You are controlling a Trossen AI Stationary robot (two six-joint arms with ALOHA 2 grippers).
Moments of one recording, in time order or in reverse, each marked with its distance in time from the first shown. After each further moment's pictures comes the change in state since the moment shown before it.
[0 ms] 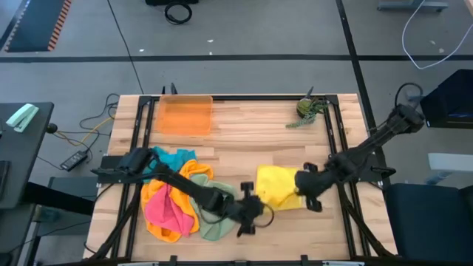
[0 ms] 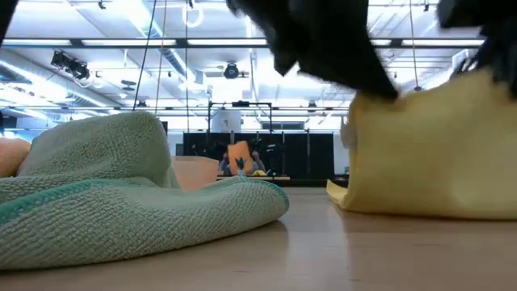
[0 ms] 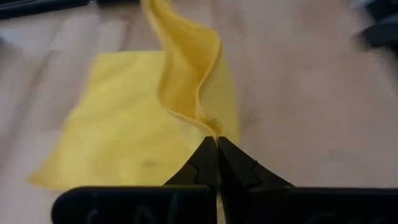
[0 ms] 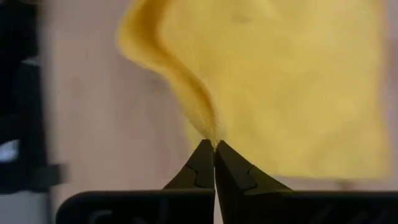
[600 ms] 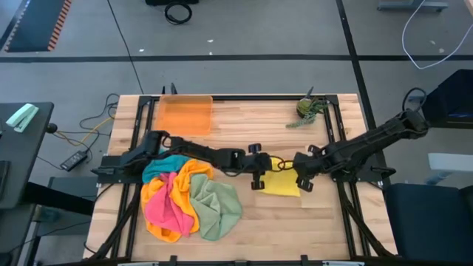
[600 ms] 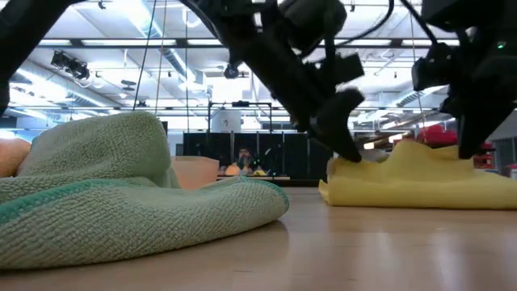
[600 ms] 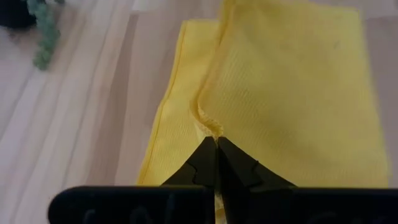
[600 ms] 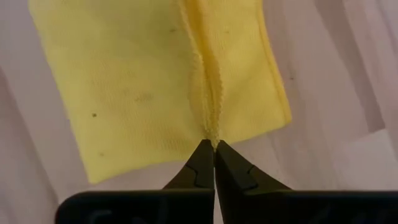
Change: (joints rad) left arm 0.333 0.074 0.004 0.025 0.231 0.195; right arm -0.268 0.003 -0.103 -0.118 0.101 -0.061
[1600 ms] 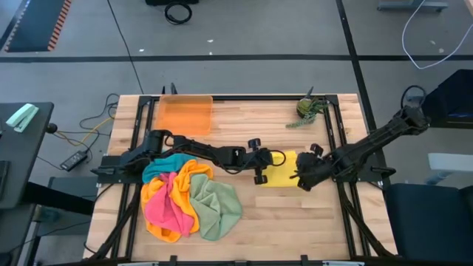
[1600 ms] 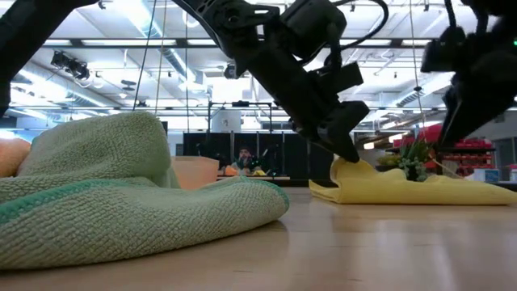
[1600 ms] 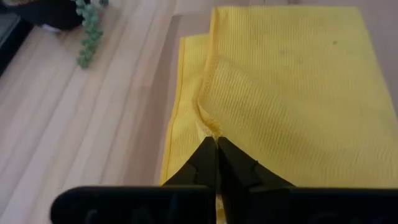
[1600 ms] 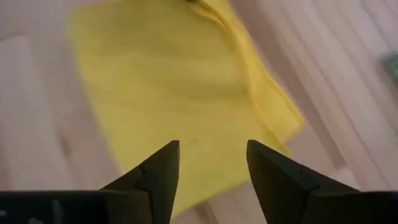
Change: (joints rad) left arm 0.029 0.021 0.000 0.074 -0.097 0.003; right arm 0.154 -0.085 -0.069 0.077 0.294 0.125
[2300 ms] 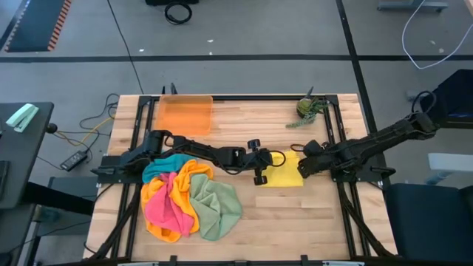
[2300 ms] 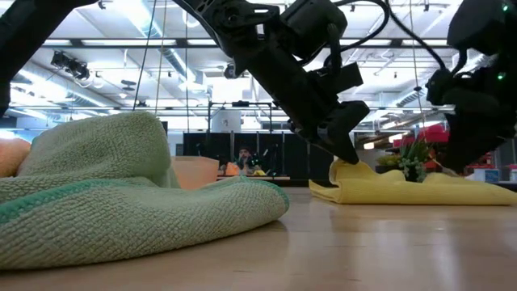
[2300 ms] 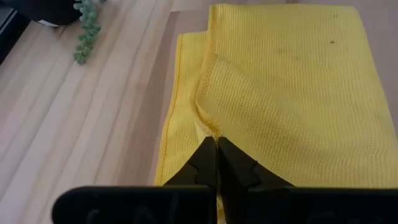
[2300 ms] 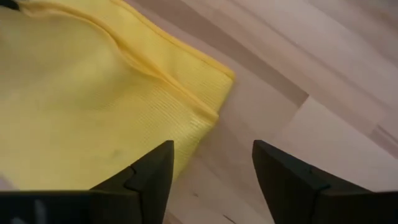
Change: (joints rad) left arm -0.002 0.000 0.001 -0.018 0.001 -0.024; right arm -0.179 -0.173 -0.171 0.008 -0.043 0.280
